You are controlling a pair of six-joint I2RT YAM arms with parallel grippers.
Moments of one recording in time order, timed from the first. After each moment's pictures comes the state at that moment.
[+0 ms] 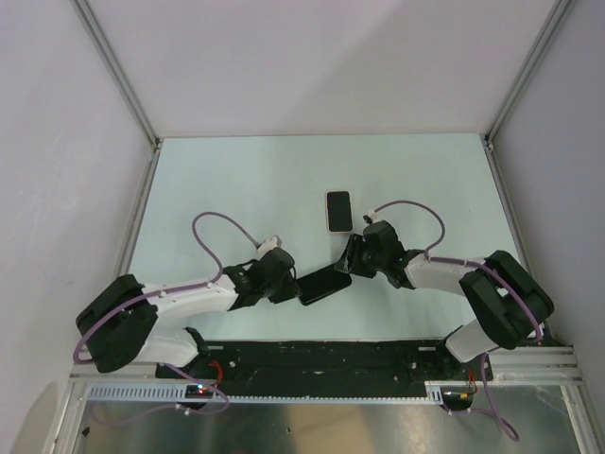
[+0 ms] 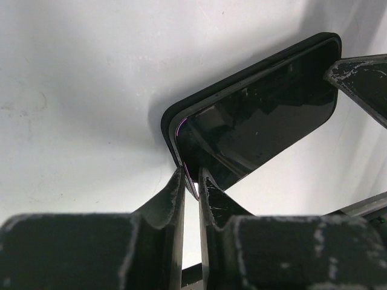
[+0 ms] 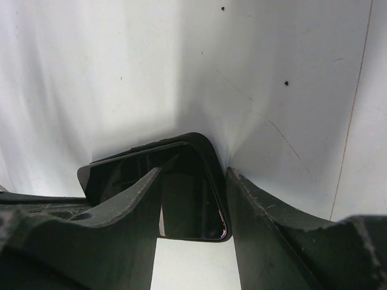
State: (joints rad) left arm -0.90 1.31 0.55 -0.18 -0.13 -1.10; right arm 0.64 1.52 0.60 0.15 -0.13 0.79
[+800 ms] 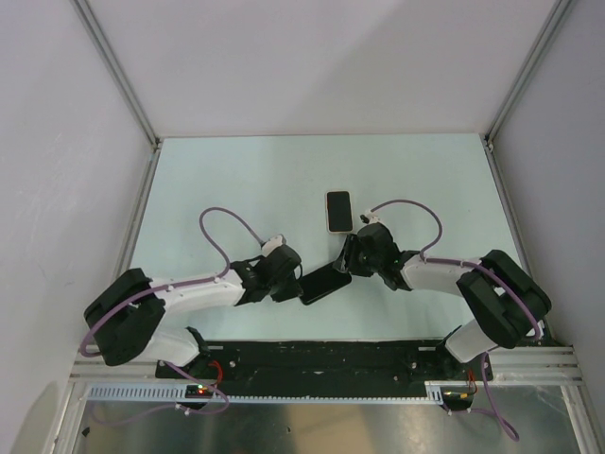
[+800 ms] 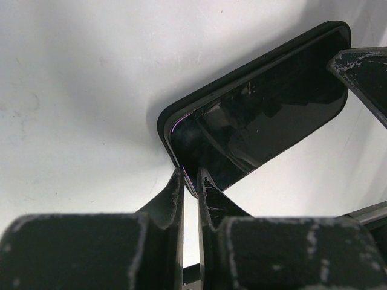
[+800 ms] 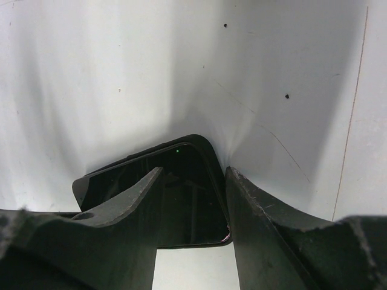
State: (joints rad) left arm -0.92 1.38 0.63 -0.25 -0.14 -1.10; right arm 0.69 1.53 0.62 0.16 -0.03 0.78
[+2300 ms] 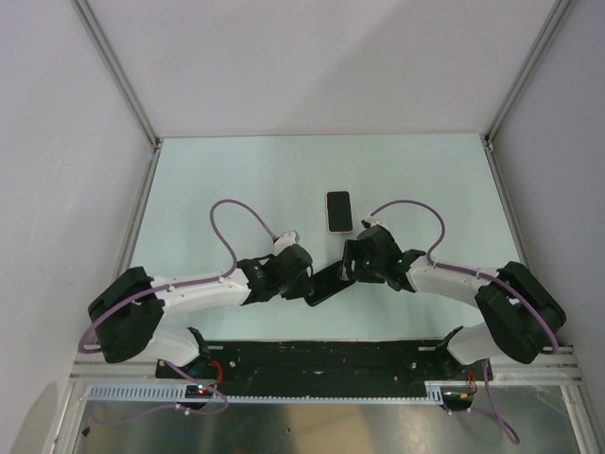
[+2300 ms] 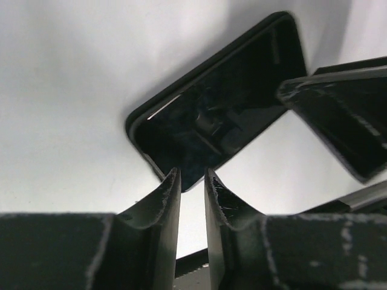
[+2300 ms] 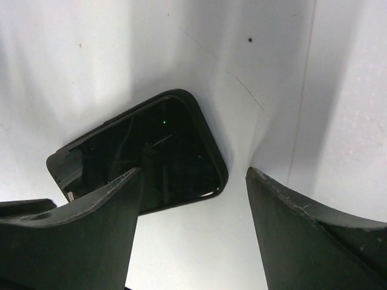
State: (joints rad) left arm -0.99 1.40 0.70 -0.28 -0.19 -1.06; right arm 0.72 1.43 0.64 -0.08 0.04 0.72
